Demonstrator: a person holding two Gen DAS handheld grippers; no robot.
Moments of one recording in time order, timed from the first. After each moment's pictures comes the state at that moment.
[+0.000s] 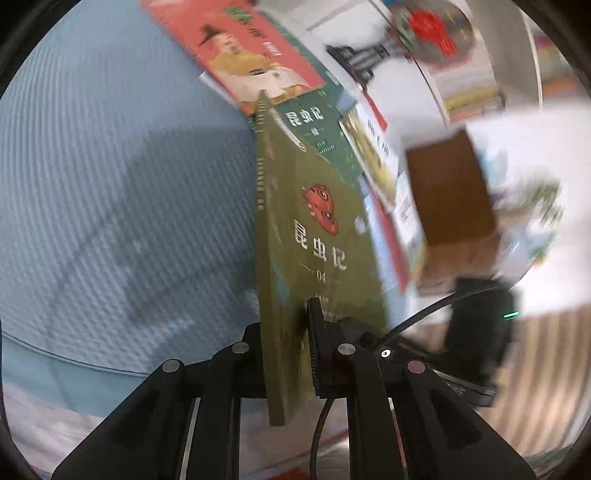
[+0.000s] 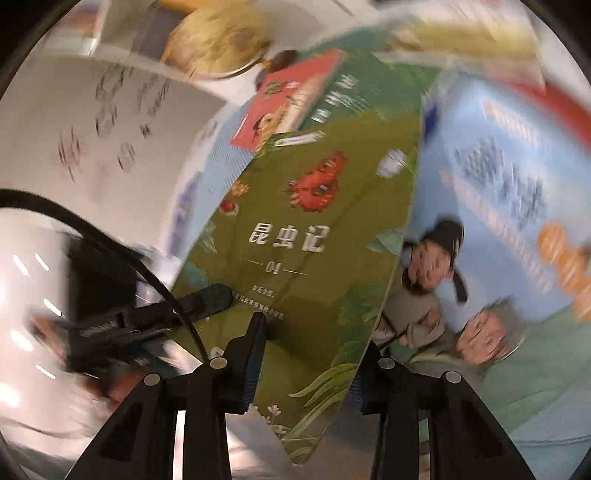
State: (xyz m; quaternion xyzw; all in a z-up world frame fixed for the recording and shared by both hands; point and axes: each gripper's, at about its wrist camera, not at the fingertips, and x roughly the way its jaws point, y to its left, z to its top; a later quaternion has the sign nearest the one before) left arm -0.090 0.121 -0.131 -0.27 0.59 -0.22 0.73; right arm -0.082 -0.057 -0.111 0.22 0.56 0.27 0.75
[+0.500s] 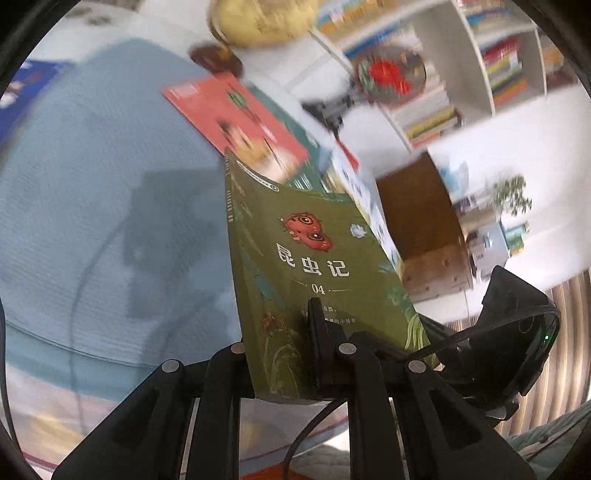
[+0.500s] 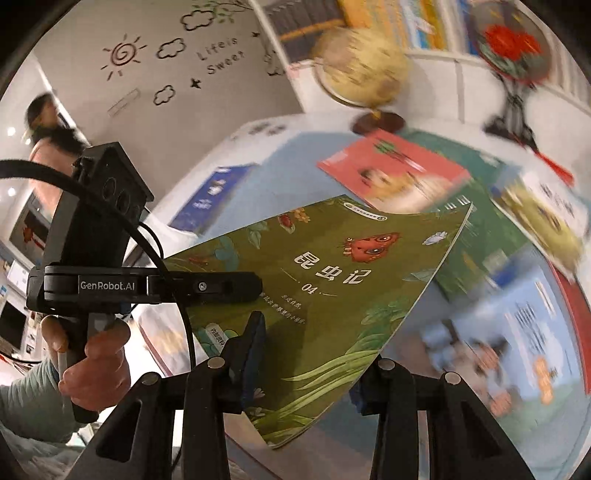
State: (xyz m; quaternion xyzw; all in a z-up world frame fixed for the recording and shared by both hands) left arm -0.097 0.255 -0.067 -0.29 0.51 -0.26 0.77; right arm -0.091 0.086 -0.002 0.08 0.47 0.31 0.82
